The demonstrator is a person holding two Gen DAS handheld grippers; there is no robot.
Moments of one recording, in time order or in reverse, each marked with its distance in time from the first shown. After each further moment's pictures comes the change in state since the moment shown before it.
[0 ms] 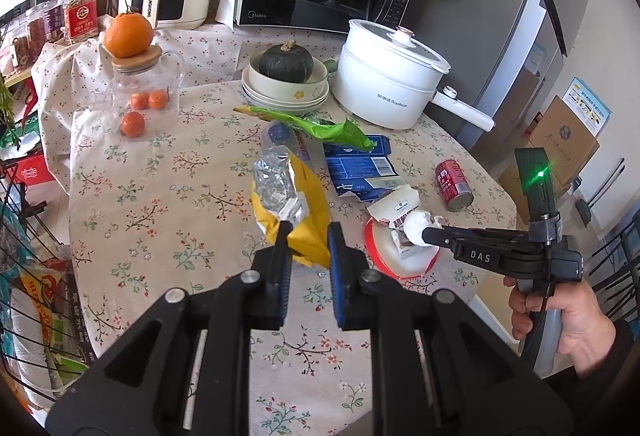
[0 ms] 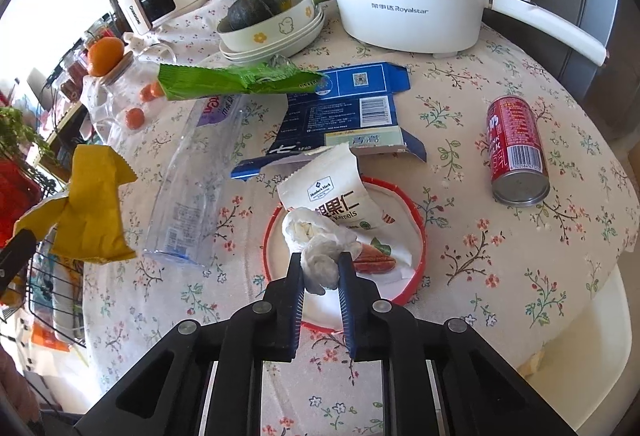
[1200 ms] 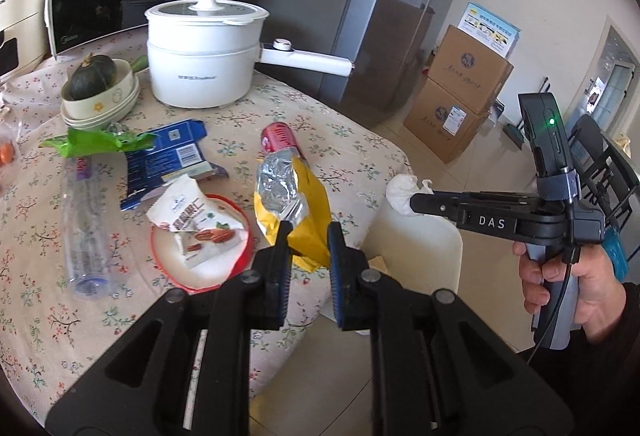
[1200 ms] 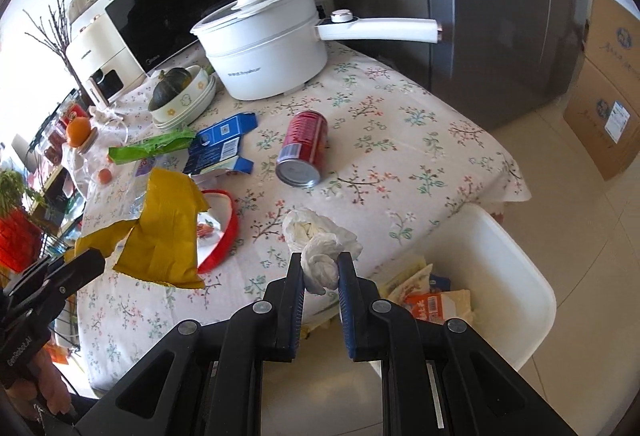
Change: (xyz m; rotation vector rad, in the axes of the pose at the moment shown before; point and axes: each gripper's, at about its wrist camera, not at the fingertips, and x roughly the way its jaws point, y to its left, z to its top) left arm 0.040 -0.187 -0.021 0.274 0.087 -0.303; right arm -0.125 -0.160 -0.065 0.200 -0.120 -0.101
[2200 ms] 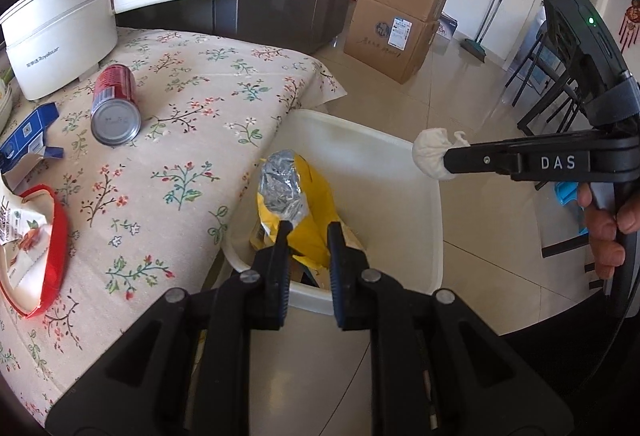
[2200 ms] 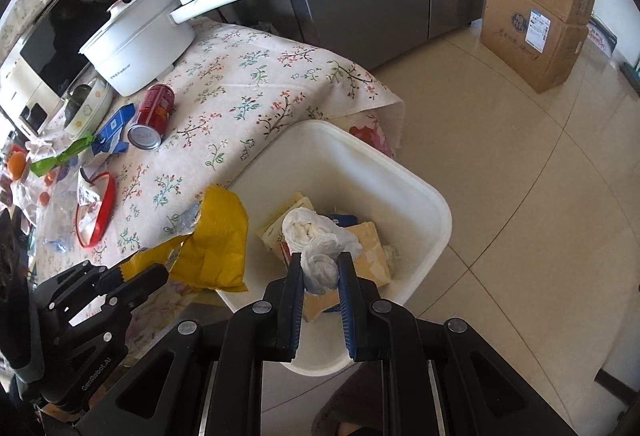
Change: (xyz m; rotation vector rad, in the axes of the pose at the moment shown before) left arm 0.130 -0.110 -0.047 0.237 0.173 -0.106; right arm -0.016 -0.133 -0.067 0.212 0.092 -0.155
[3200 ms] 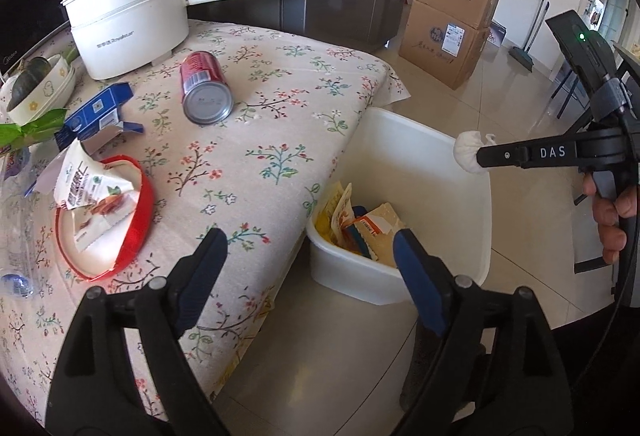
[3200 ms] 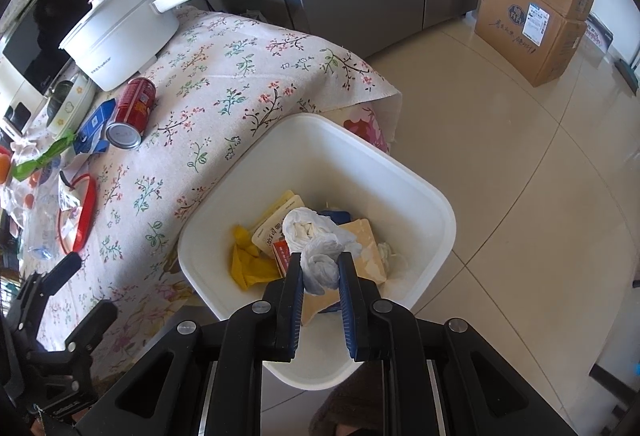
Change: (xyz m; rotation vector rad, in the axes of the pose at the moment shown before) left arm -0.033 0.033 -0.014 -0.078 0.001 0.192; right arm 0.025 0.011 0.014 0.008 0.047 -0.046
